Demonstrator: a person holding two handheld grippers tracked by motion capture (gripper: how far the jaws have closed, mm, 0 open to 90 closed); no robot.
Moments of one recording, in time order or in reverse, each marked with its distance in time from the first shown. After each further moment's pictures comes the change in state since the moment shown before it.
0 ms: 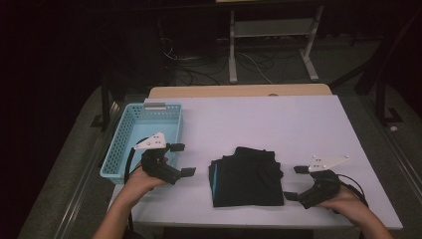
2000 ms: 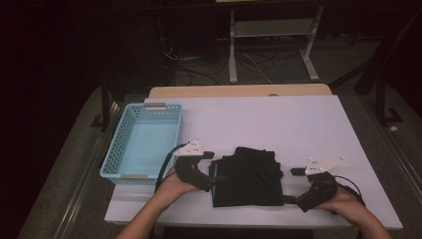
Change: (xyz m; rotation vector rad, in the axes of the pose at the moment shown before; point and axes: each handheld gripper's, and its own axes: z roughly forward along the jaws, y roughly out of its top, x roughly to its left) left arm -0.031 0.002 0.082 0.071 -0.036 0.000; right arm 0.006 0.000 0.005 0.012 0.031 -0.031
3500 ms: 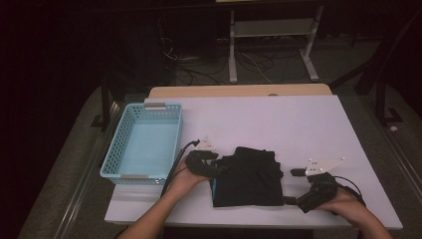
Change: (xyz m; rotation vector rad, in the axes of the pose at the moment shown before) left arm 0.036 -0.017 0.045 0.189 0.182 -0.029; right arm 0.000 -0.001 0.000 0.006 0.010 -0.007
